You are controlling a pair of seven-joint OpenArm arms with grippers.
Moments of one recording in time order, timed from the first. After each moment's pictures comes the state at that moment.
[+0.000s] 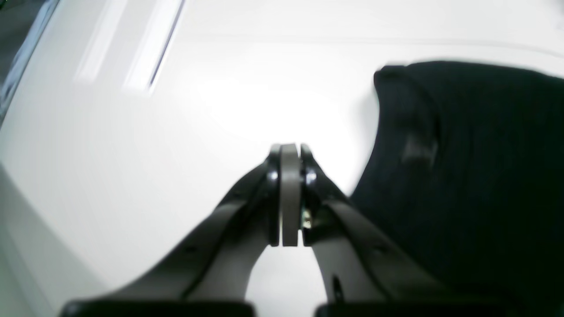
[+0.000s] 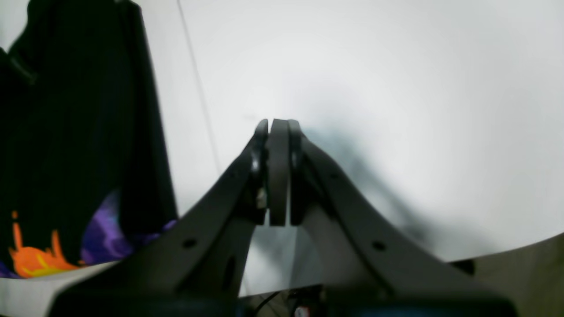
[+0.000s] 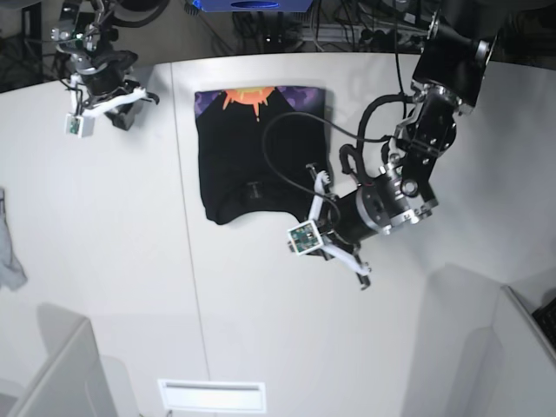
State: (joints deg) left arm -8.5 -19.3 18.9 106.2 -3.6 -40.1 41.2; right arm -33.7 2.1 20.8 111.1 26.3 8.7 -36.8
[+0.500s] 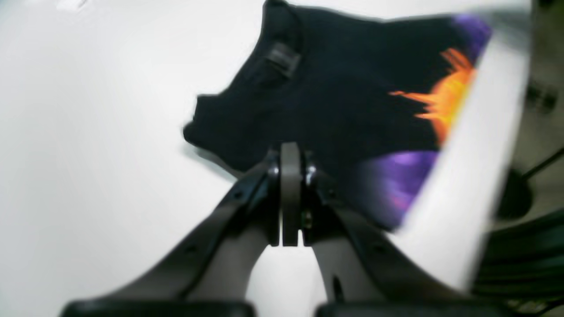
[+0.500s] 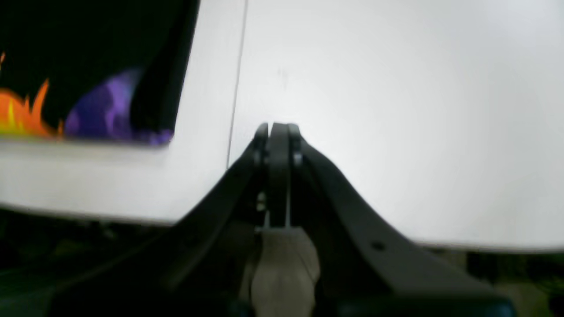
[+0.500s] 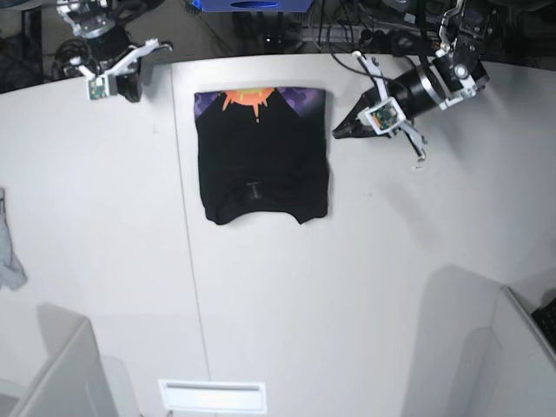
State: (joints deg) left arm 29.6 -27.2 1.4 109.9 -3.0 -40.1 5.6; right arm -45.4 2.0 20.7 111.6 8.3 24.7 -19.5
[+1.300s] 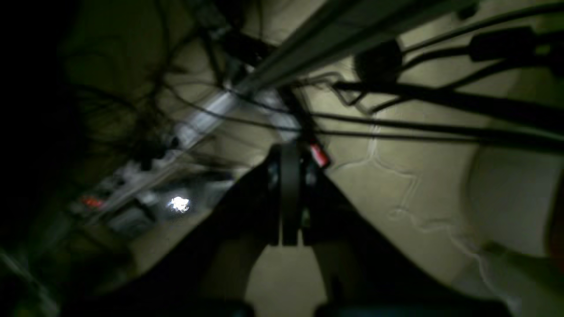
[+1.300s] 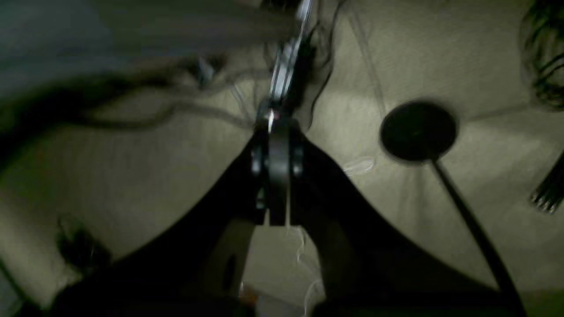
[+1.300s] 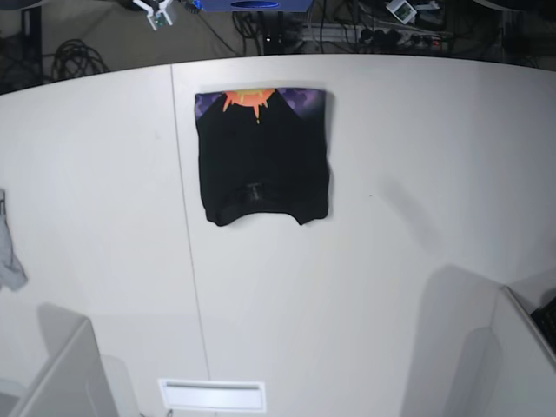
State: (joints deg) left arm 46.9 -24.5 1.3 77.8 -3.7 -39.2 4.4; right arm -51.7 7.0 5.8 94.3 8.3 24.9 -34.0
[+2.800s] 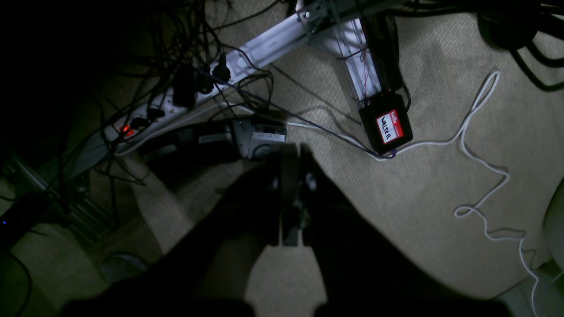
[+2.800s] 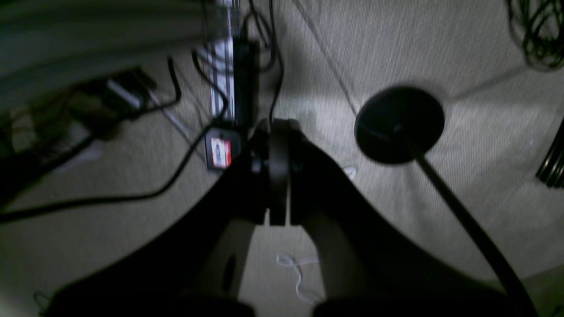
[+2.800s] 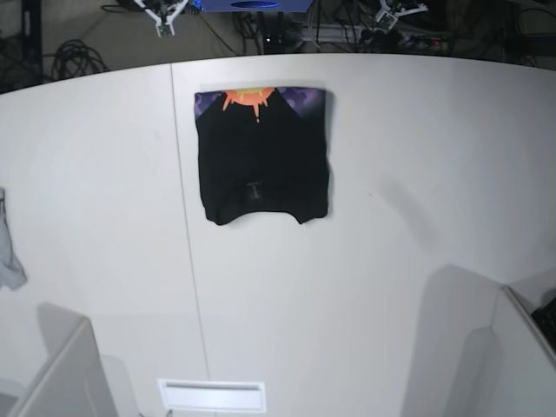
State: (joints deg) left arm 10.1 -13.4 4.6 1.9 23.0 -14.7 -26.0; right arm -11.3 7.3 -5.5 6.6 1.4 11.8 17.7
